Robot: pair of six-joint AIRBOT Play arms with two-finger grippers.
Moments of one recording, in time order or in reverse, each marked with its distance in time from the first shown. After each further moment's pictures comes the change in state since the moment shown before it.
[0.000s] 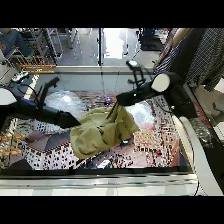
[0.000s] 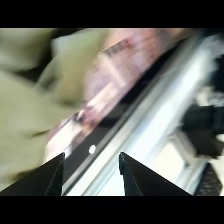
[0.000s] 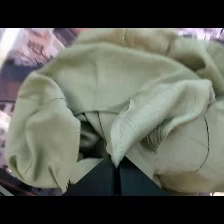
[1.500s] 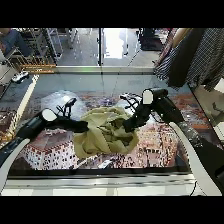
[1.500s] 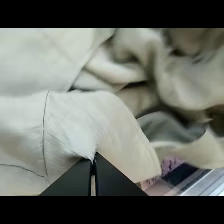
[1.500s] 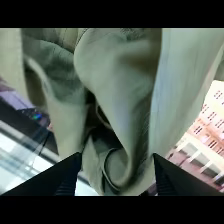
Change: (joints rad) left arm -0.148 -0.167 -0.186 0.125 0.488 -0.160; right arm 0.018 -0.010 -0.170 -0.154 0.274 -0.097
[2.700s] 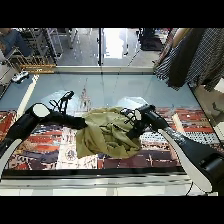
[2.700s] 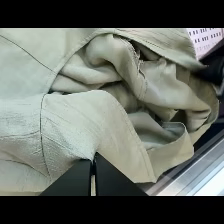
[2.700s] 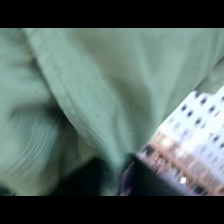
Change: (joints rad) left arm 0.000 0.052 0.042 0.000 -0.075 0.020; right arm 0.006 -0.085 -0.256 -0.231 -0.258 -0.094
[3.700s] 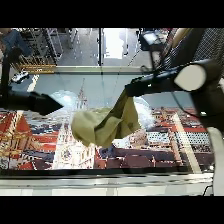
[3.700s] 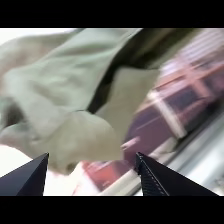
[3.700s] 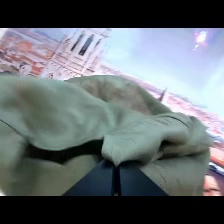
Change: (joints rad) left arm 0.268 0.227 0.398 0.041 -0.438 0.031; right arm 0.045 0.250 0.545 0.195 -0.002 0.221
